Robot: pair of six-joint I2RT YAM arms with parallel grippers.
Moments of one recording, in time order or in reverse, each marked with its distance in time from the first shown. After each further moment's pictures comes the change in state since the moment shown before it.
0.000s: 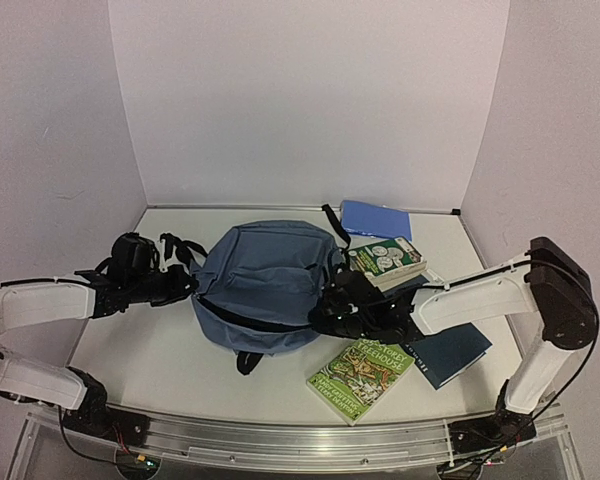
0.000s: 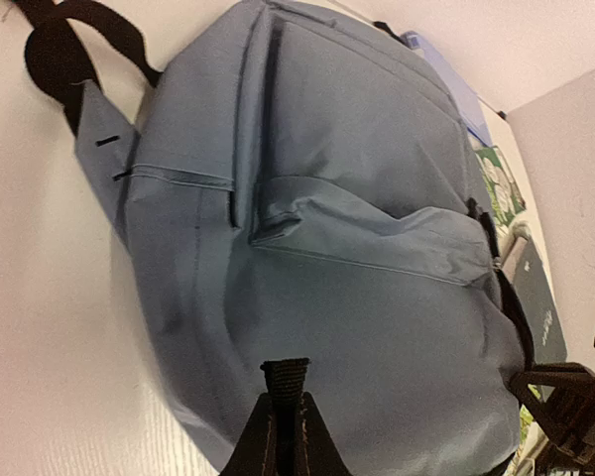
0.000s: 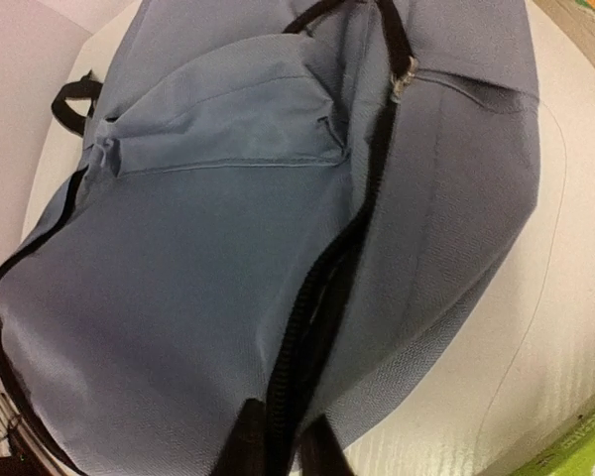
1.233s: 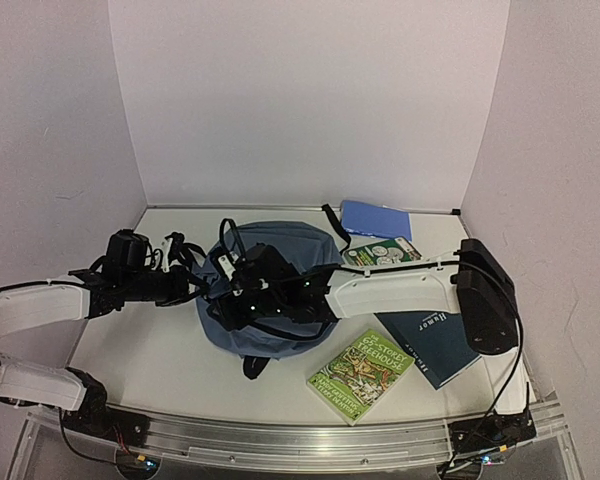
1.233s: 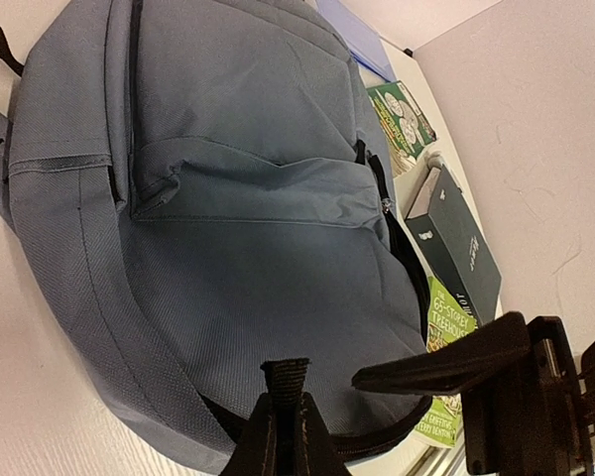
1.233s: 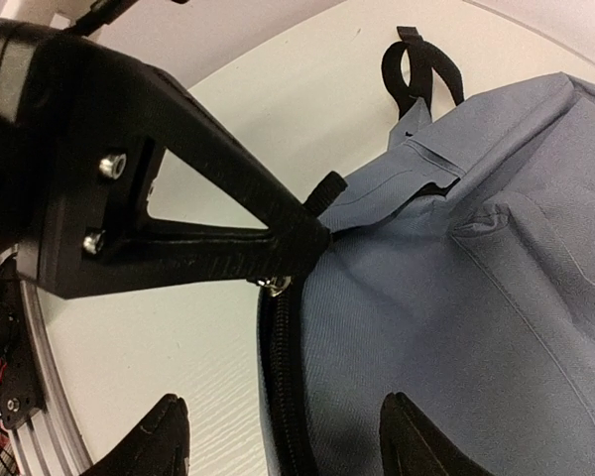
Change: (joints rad) left arm 0.015 -0.042 0.005 0.009 0.317 0.074; right arm 0.114 0.390 0.696 -0.139 -0.226 -0.697
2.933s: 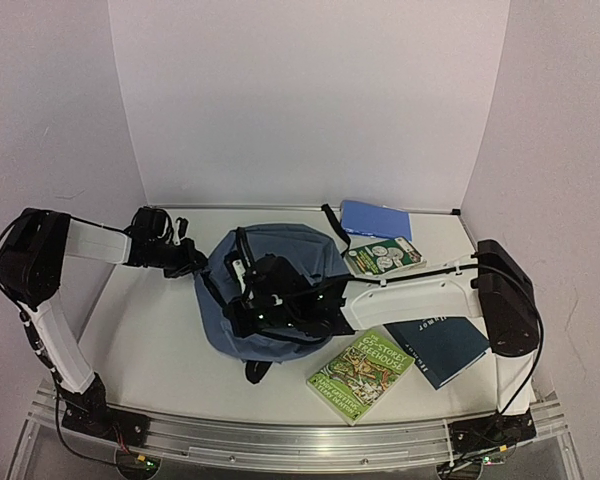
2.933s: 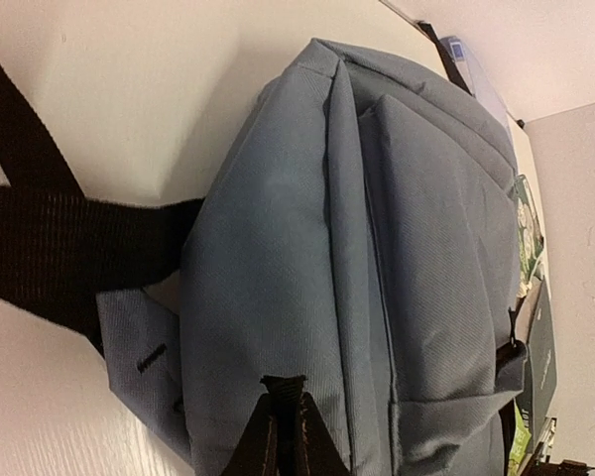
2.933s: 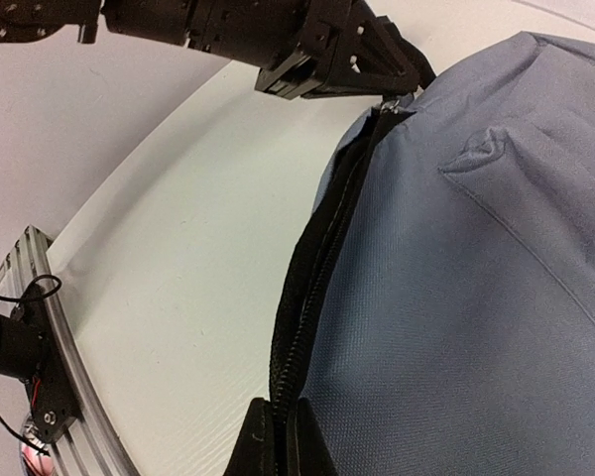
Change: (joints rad) left arm 0.220 0.611 0.389 0.047 -0.007 0.062; right arm 0.047 -0.095 -0.147 0.066 0.058 0.174
